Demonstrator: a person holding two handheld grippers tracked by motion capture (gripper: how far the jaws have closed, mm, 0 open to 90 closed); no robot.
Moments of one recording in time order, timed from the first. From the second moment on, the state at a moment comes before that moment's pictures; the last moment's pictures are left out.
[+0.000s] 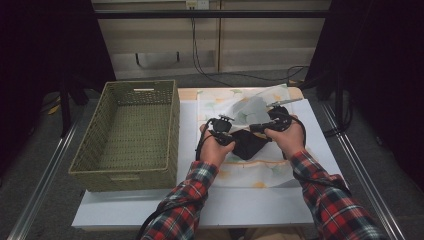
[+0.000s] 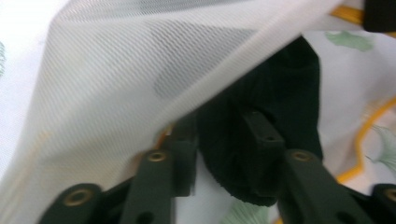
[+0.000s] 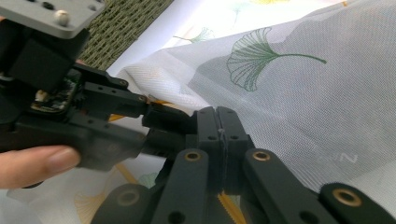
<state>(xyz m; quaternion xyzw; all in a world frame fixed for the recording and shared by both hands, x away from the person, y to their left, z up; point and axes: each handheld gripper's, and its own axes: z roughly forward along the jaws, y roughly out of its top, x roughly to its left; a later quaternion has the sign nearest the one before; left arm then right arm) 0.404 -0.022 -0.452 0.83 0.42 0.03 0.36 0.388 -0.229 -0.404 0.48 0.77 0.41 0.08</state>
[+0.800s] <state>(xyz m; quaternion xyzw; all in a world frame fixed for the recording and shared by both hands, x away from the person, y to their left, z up) 0.371 -0.017 -0.453 0.85 0.40 0.00 0.34 0.385 -0.225 -0.398 0.48 0.77 0.41 0.08</state>
